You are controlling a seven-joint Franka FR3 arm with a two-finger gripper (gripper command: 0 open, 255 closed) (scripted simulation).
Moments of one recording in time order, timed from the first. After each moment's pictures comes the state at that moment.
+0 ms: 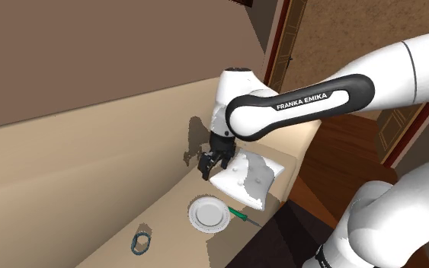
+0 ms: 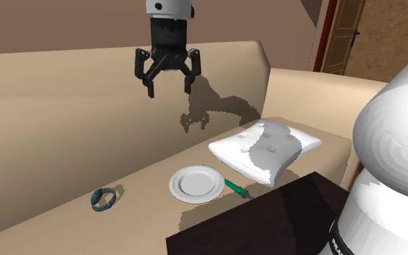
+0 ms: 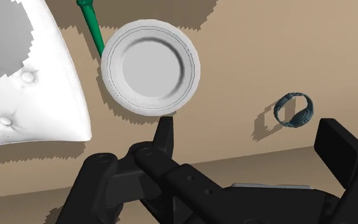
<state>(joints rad) 0.08 -0.35 0.27 -2.45 0.15 2.14 0.19</state>
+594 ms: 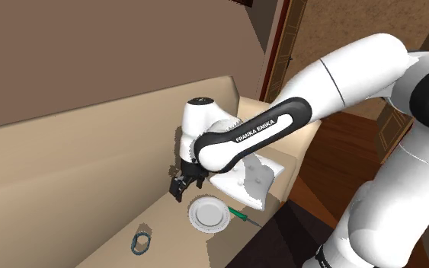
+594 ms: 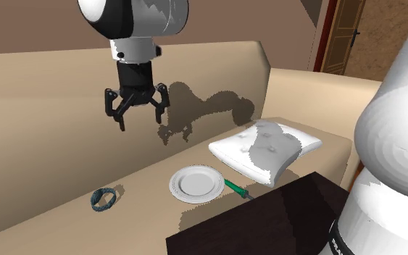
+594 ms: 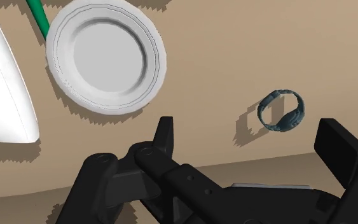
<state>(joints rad) 0.09 -0.02 0.38 -2.35 0.03 2.35 0.38</state>
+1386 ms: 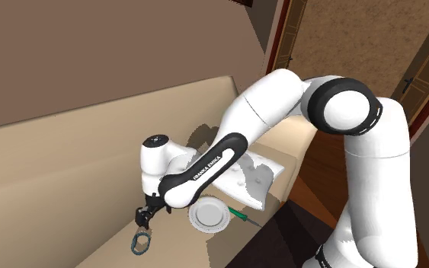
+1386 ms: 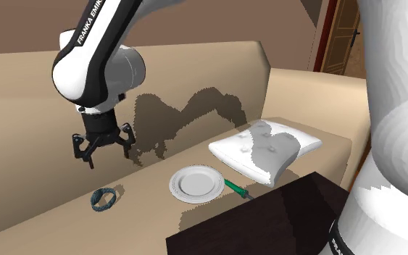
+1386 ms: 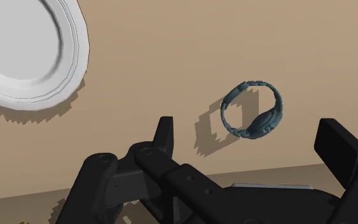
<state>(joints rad) 0.24 0.46 0.34 -2.04 -0.25 2.47 0.67</state>
